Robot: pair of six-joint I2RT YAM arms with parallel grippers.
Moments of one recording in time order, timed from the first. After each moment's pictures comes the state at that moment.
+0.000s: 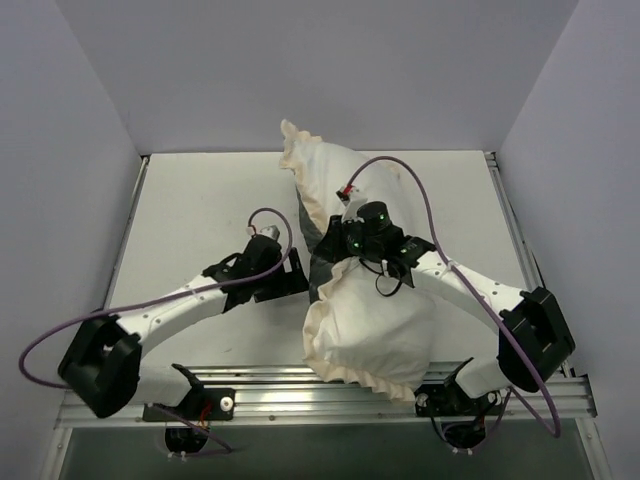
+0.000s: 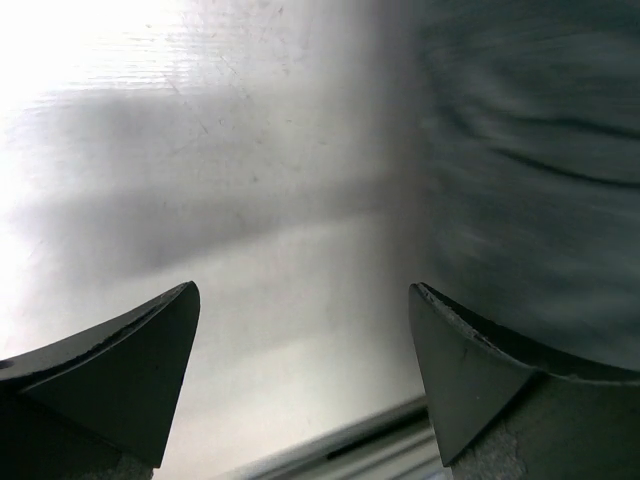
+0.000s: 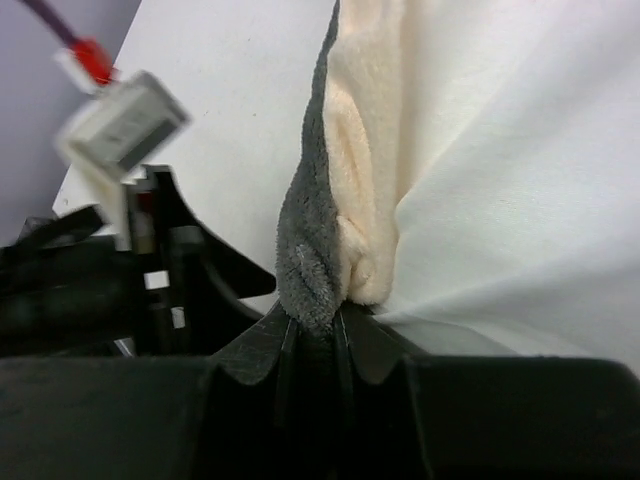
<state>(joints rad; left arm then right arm) -0.69 1.44 0.83 -0.28 -0.01 -0.82 0.64 1.42 0.97 -0.03 -0.24 0.47</state>
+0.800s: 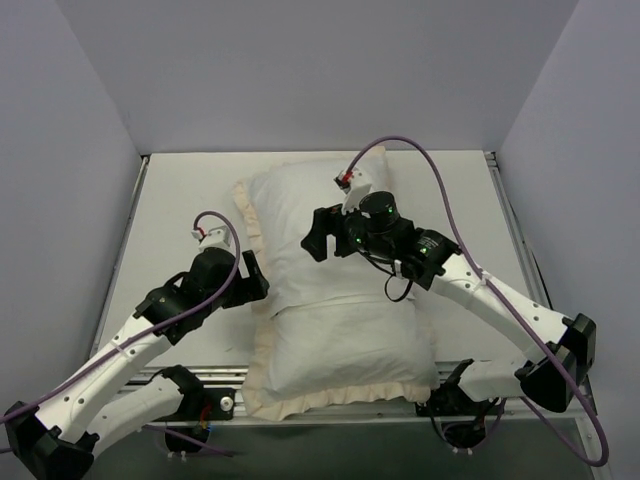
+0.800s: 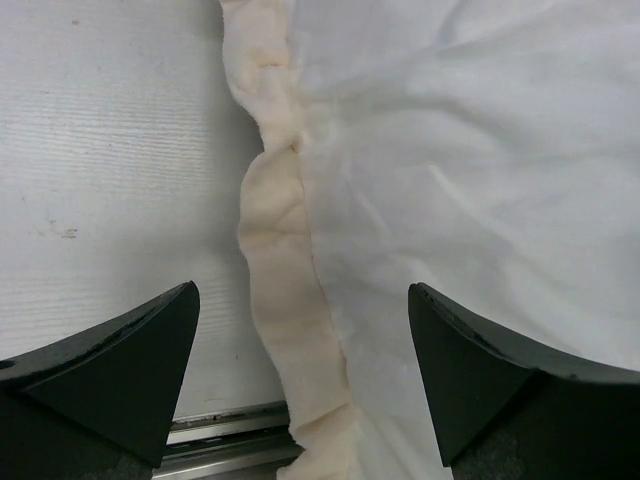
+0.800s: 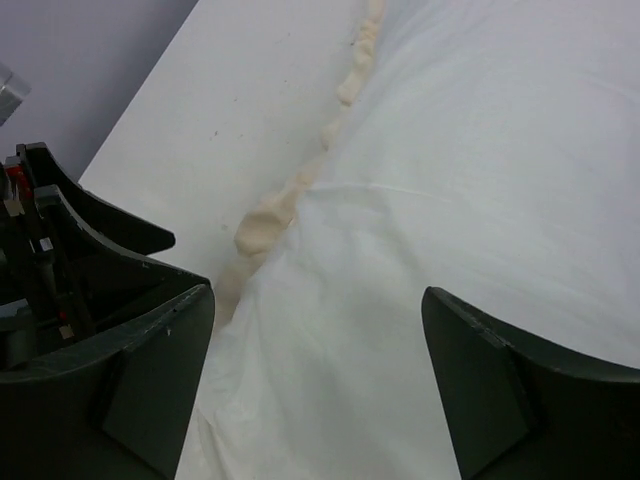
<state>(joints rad) -0.66 0.84 0.80 -0.69 -0.26 -0.76 0.80 1.33 1.21 -0.31 -0.06 0.39</state>
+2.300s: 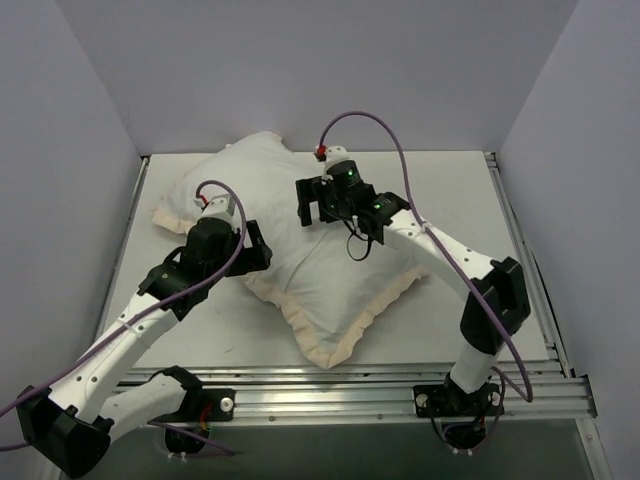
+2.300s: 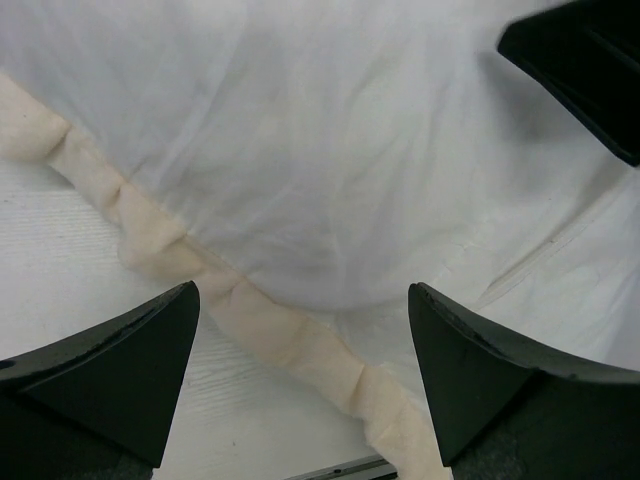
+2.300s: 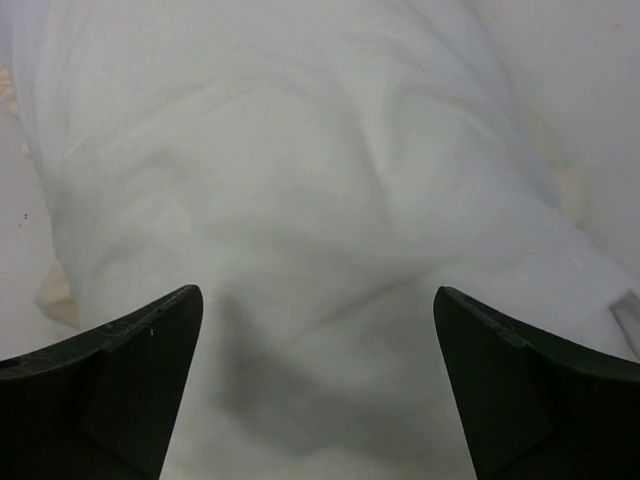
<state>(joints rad) -0.56 0.99 0.95 -0.55 -0.20 -0.61 0.68 1.77 1.54 -0.32 0.08 0.27</state>
